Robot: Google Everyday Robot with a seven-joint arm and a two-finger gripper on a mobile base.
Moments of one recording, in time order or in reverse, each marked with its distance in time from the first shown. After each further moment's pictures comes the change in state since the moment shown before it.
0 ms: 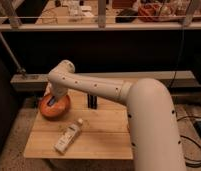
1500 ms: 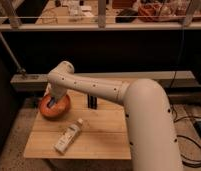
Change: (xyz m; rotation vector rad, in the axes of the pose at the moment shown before) arm -0.004 -0.004 0.009 0.001 -0.019 -0.022
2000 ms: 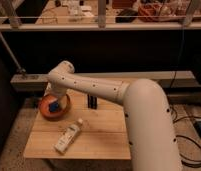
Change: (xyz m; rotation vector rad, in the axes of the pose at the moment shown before) arm 0.001 -0.001 0.003 0.001 -0.009 -0.004
